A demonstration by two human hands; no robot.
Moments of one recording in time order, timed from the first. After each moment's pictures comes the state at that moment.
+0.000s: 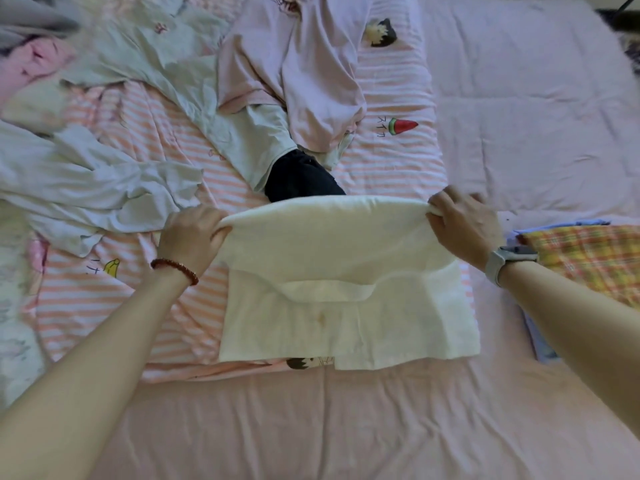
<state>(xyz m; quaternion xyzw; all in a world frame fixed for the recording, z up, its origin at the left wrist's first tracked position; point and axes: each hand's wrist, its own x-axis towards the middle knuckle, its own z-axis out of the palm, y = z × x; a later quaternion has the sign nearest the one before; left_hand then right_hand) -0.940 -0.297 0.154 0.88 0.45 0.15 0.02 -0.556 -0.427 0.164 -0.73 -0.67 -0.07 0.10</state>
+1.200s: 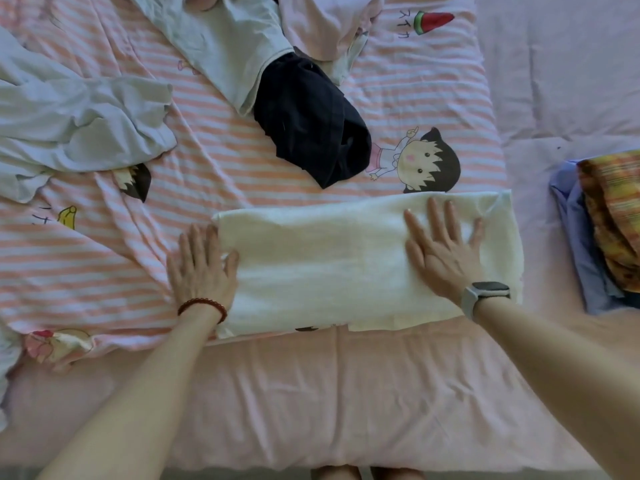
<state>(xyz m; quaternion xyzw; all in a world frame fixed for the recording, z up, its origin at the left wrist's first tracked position) -0.974 -0.397 -0.008 0.73 0.66 -0.13 0.13 -0.623 -0.513 0.011 -0.80 -0.57 0.15 -0.11</state>
